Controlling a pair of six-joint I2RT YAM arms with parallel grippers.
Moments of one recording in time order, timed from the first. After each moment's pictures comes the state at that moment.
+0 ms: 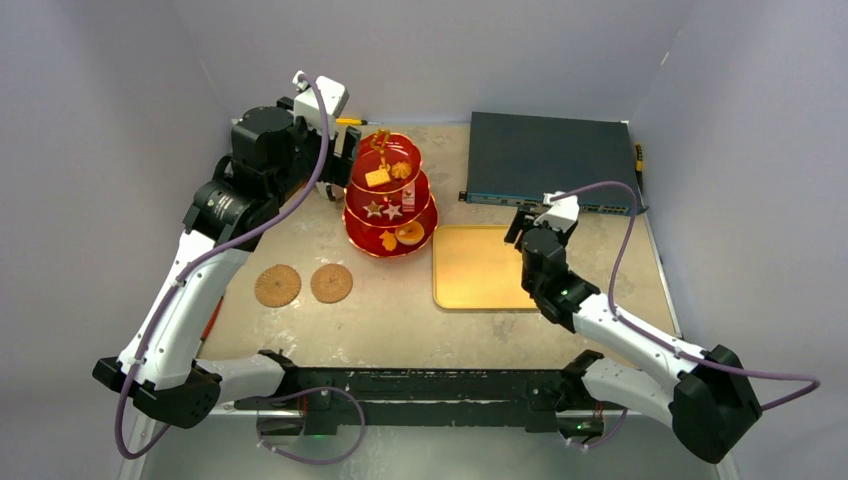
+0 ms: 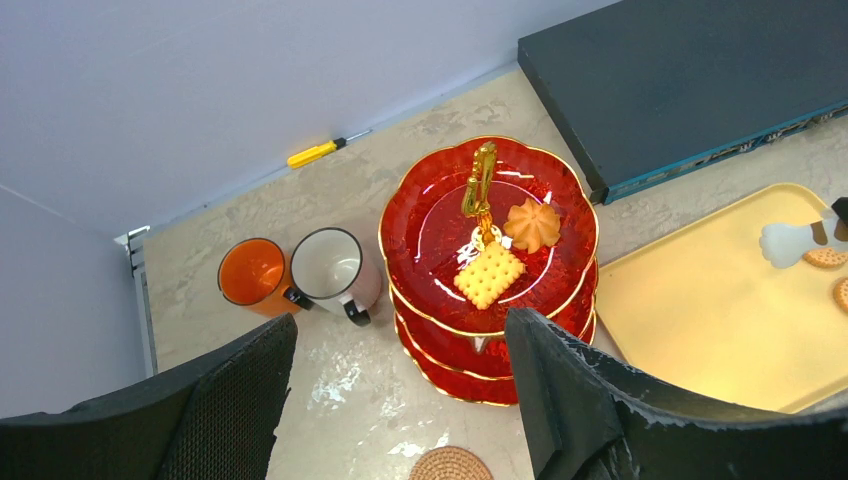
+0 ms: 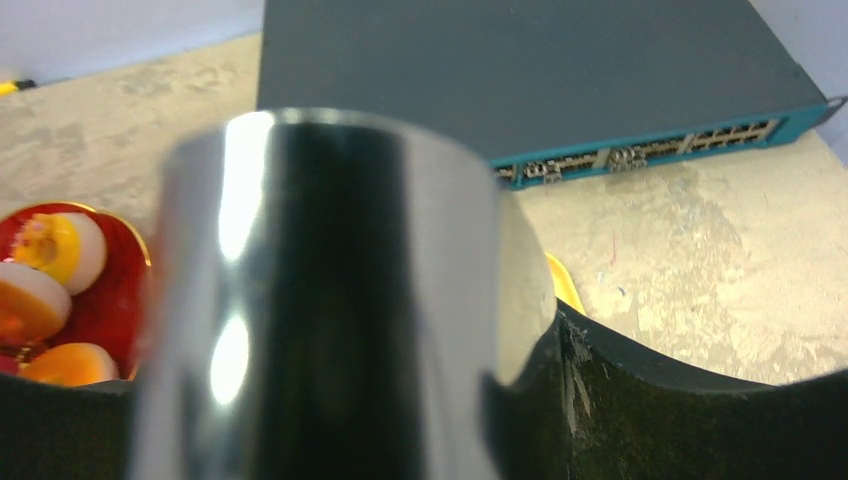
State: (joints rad) left arm -0.49 1.22 1.66 -0.72 -0.15 0.11; right arm 0.64 1.00 0.53 0.25 0.80 0.31
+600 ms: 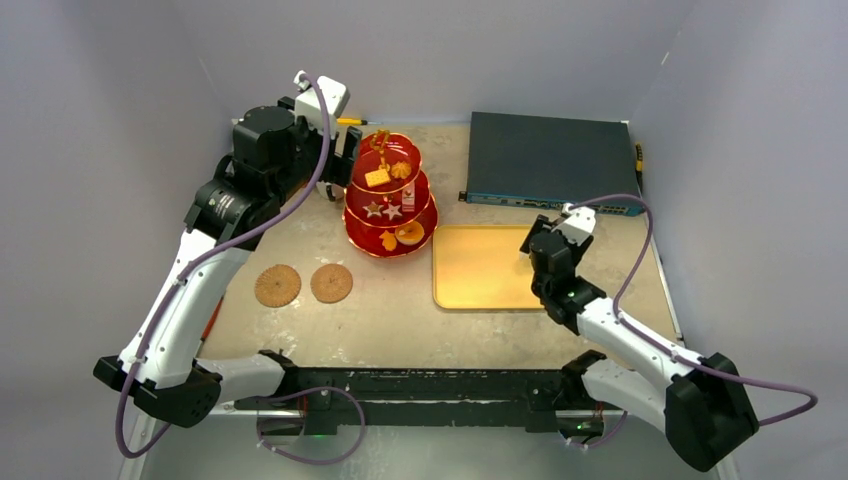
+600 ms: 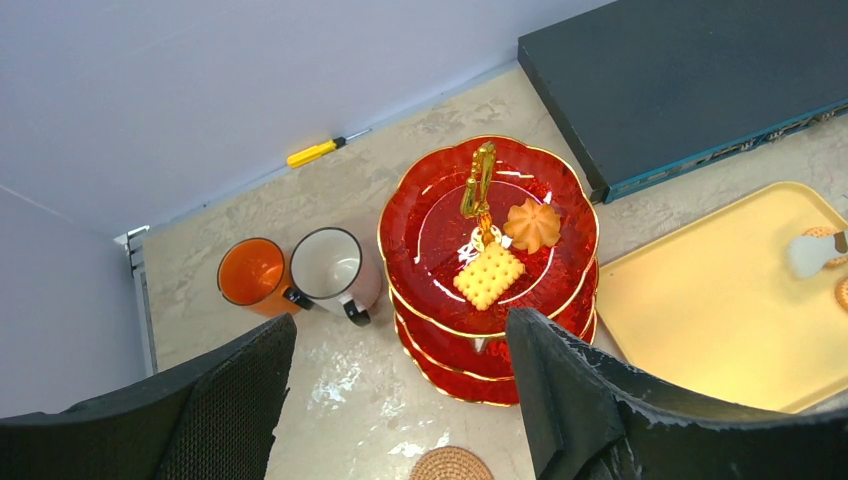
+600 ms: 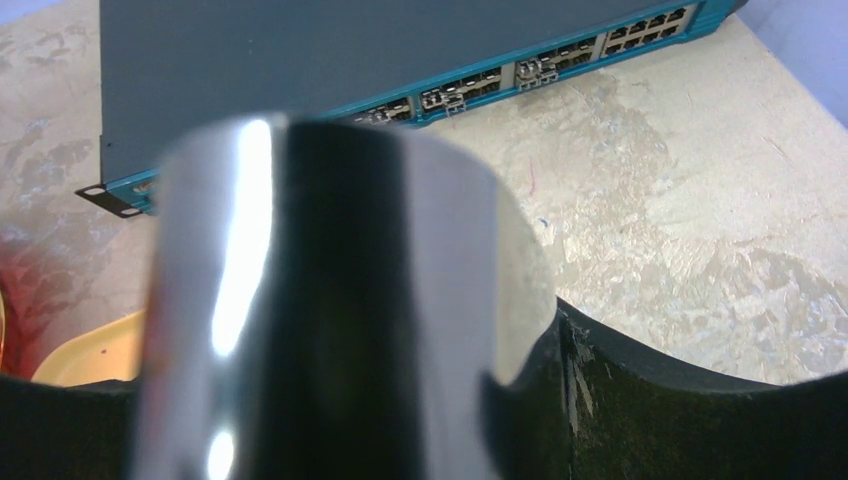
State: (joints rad) left arm -0.49 1.23 1.66 -0.72 -0.15 0.12; right arm 0.51 1.00 0.45 0.13 0.80 0.47
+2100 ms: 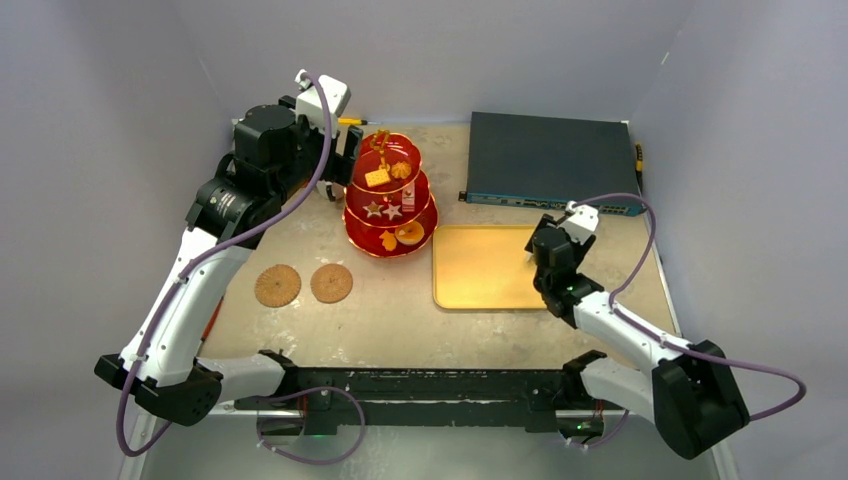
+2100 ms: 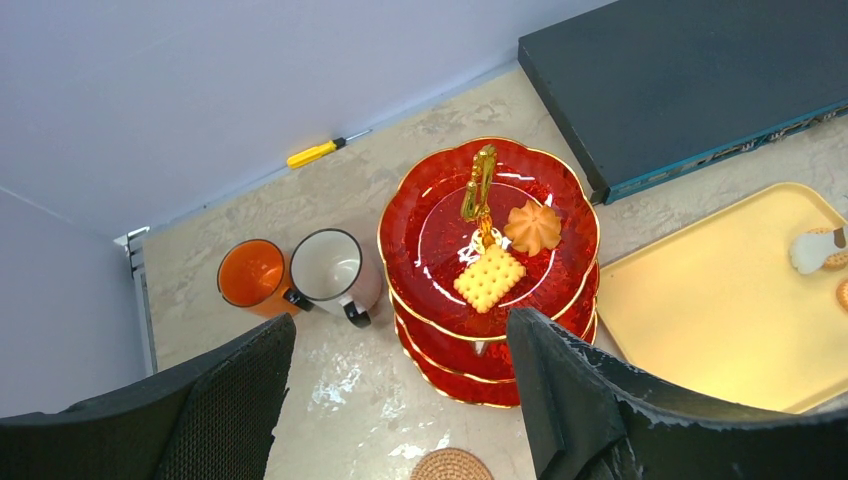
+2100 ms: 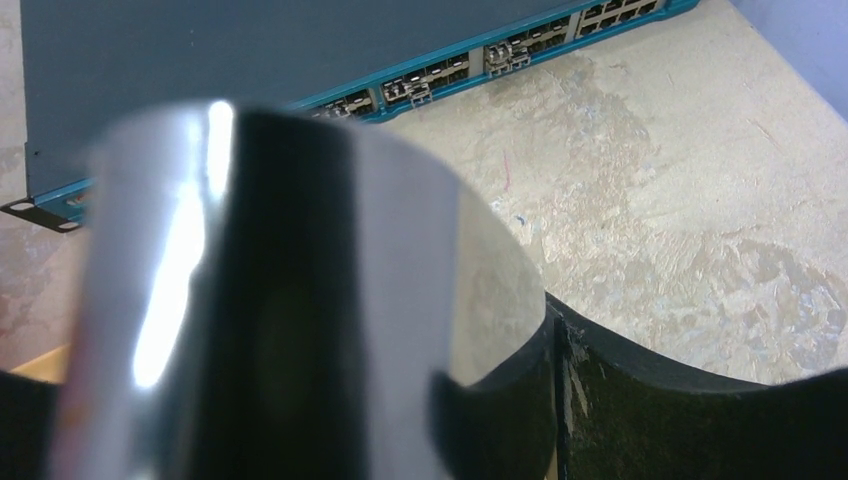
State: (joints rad) left arm -0.49 1.24 1.66 -0.72 -0.15 0.12; right arm 0.43 1.06 0.44 0.17 0.76 0.48
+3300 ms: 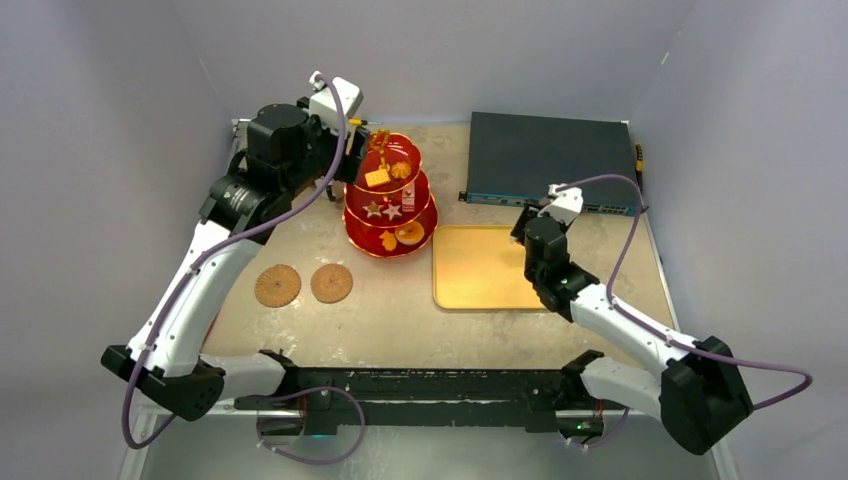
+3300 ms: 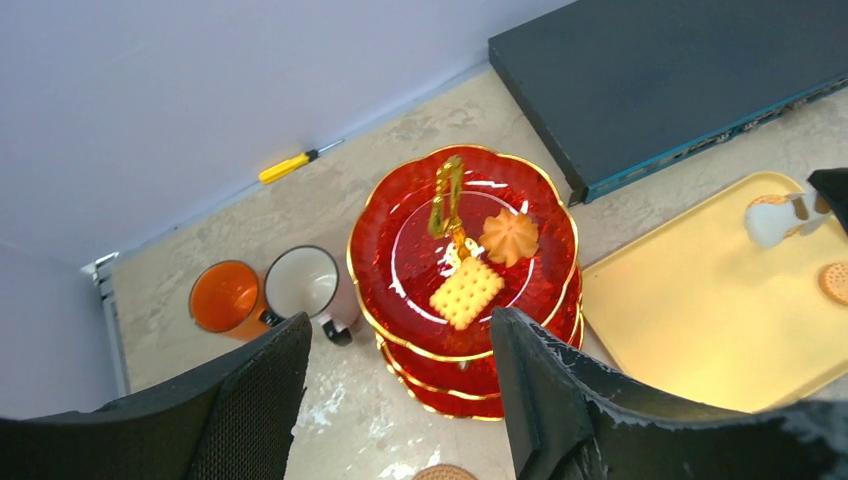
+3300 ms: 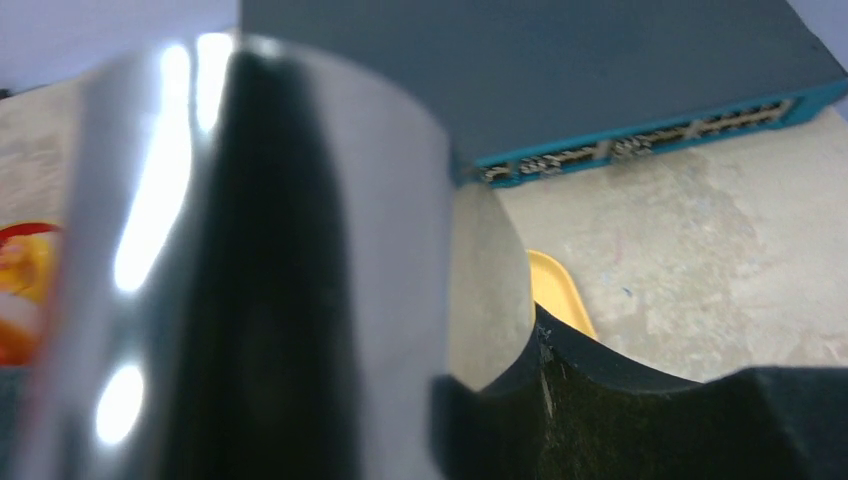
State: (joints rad) left arm -0.49 1.25 1.62 -0.66 -0.10 0.13; right arm 0.52 1.08 0.54 0.23 0.72 0.38
